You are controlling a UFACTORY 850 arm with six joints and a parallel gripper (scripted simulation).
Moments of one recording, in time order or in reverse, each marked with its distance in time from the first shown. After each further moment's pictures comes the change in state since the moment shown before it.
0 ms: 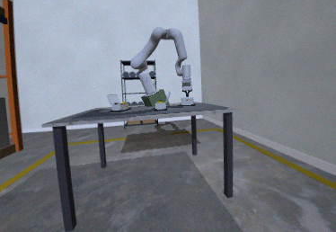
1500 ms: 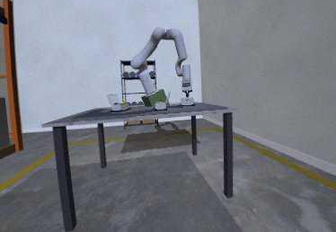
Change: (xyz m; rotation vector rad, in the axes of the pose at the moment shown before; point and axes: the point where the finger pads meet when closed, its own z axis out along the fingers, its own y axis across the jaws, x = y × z) arm 0.000 0.000 0.004 0.000 0.000 0.000
